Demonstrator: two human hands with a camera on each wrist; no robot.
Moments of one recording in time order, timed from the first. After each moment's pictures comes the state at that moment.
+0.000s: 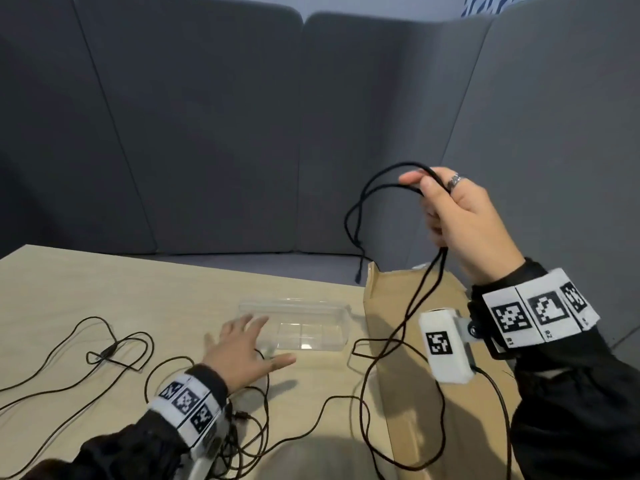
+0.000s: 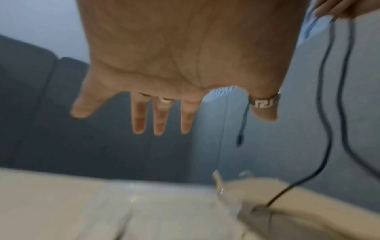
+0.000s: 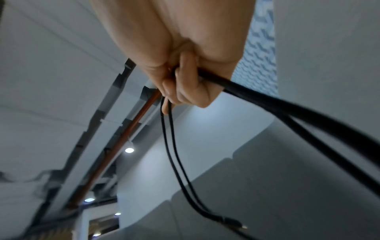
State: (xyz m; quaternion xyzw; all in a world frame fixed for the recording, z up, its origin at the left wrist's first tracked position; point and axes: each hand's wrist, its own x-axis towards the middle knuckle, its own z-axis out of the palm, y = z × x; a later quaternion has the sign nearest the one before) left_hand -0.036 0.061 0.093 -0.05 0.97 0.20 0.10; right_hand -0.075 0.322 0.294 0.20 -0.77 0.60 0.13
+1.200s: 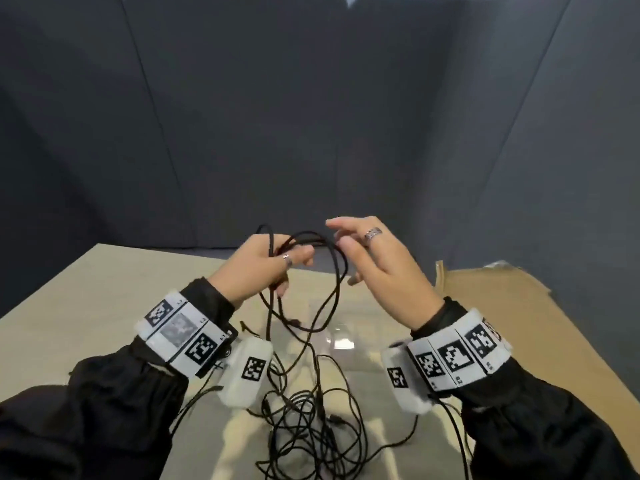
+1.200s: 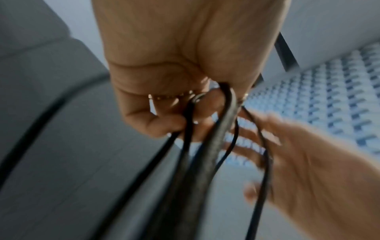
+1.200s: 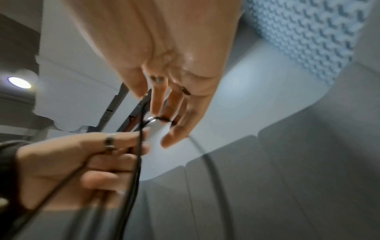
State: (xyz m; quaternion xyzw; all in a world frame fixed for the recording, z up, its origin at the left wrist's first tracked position) left_hand -0.052 -0.073 0.222 0.08 0.82 0.56 -0.03; right_hand -0.068 0.120 0.226 0.34 -0.79 0.49 0.09
